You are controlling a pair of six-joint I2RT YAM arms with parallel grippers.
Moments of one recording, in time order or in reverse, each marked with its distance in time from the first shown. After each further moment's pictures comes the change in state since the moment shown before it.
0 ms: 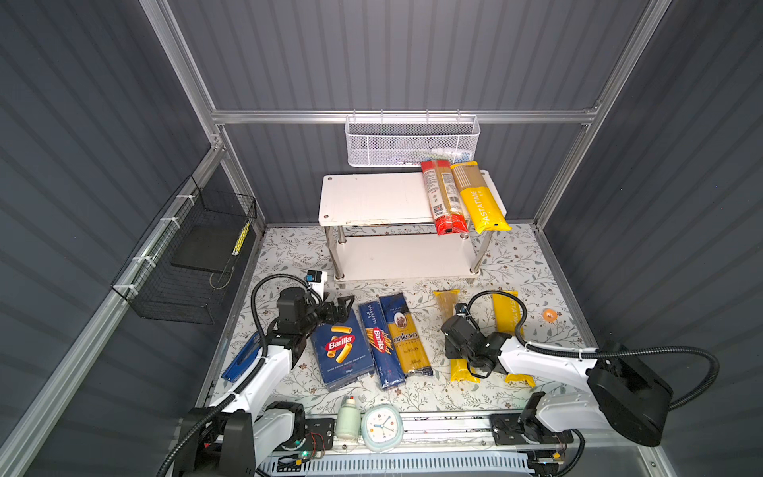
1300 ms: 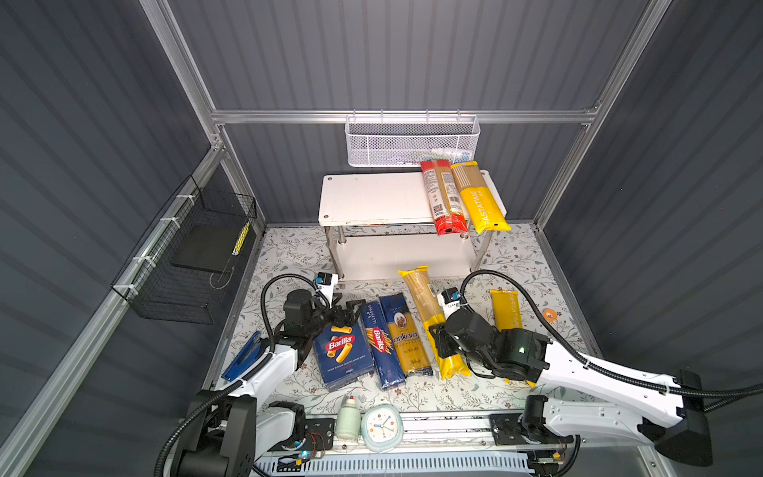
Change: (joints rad) left arm -0.036 0.062 -0.077 0.187 0.127 -0.034; right arm 0.288 -0.281 0.378 -0.342 0.007 -0.043
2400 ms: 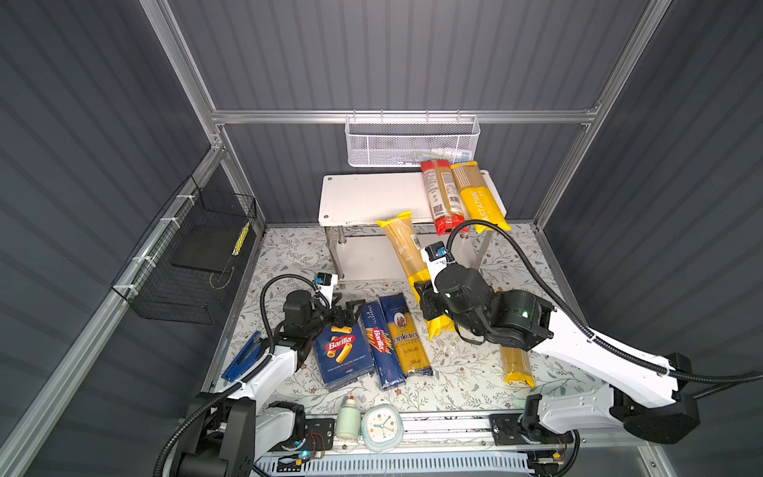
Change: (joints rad) left arm -0.002 -0.009 -0.011 0.012 -0.003 -0.004; right arm -0.025 0.240 0.557 -0.143 0.106 -0.239
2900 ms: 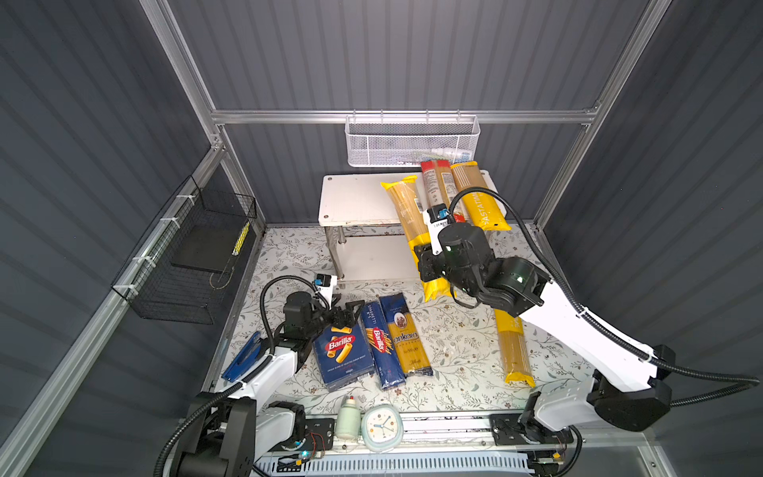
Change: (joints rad) left arm 0.000 0.001 -0.010 0.009 -0.019 -0.001; right arm -0.166 0.161 0.258 0.010 -0.076 -0.108
